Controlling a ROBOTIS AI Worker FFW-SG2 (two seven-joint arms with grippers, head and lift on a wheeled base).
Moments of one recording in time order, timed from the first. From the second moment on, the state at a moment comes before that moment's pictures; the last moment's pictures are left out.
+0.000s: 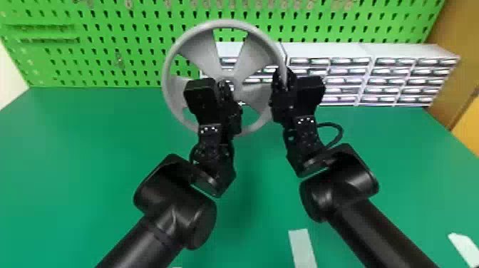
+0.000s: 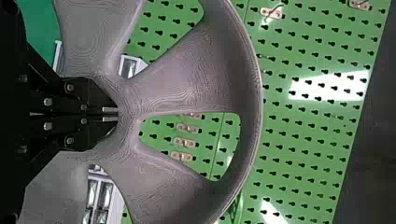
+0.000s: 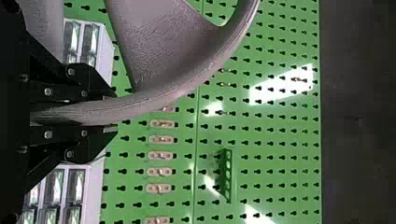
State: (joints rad) left arm -0.37 0.16 -0.62 -1.53 0.42 -0.06 0.59; right arm -0.54 -0.10 0.53 -1.11 -0.19 -0.32 -0.34
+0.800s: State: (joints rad) left arm -0.37 0.15 -0.61 -1.53 0.42 -0.07 0.57; right arm -0.54 -0.10 0.52 -1.11 -0.19 -0.32 -0.34
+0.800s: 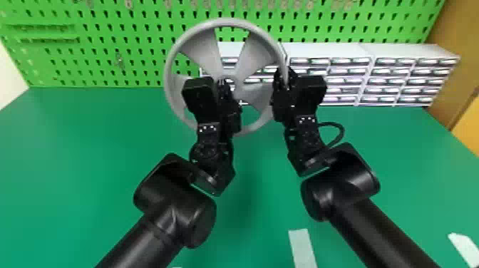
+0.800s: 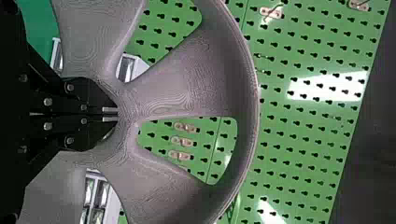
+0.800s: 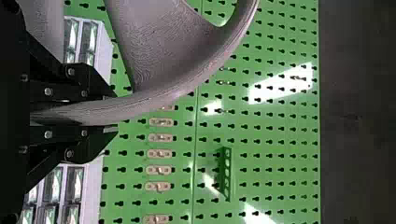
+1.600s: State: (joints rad) left arm -0.37 0.15 -0.61 -1.52 0.42 -0.08 0.56; right arm -0.54 -0.10 0.52 -1.11 -0.19 -0.32 -0.34
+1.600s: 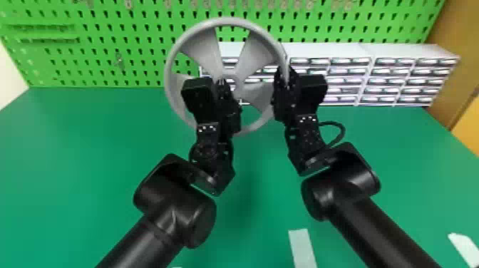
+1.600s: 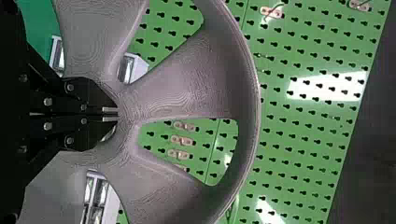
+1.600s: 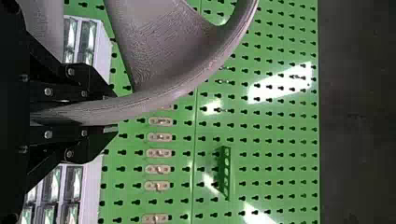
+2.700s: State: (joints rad) left arm -0.31 0.15 -0.62 -1.61 0.40 -0.08 0.56; right arm -0.54 -0.11 0.50 -1.11 -0.19 -0.30 -0.34
